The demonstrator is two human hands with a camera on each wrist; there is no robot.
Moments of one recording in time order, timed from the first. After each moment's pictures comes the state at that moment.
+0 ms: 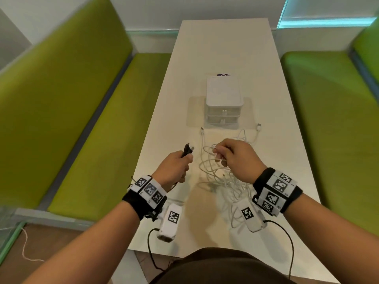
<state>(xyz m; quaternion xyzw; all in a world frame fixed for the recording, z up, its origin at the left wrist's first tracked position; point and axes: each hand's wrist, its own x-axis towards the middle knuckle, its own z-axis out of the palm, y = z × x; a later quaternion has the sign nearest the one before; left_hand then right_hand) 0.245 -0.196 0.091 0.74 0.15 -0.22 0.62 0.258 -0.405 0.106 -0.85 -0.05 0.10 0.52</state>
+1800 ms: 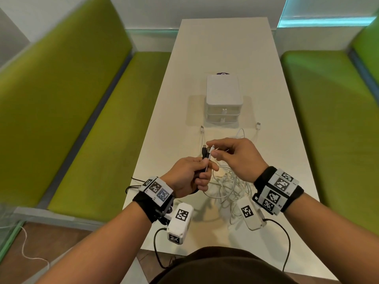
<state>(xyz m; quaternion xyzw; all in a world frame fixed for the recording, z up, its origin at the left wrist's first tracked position) 0.227 -0.220 0.098 0.51 0.08 -0.38 0.77 0.253 -0.406 0.112 -0.82 -0.09 0.08 0.55</state>
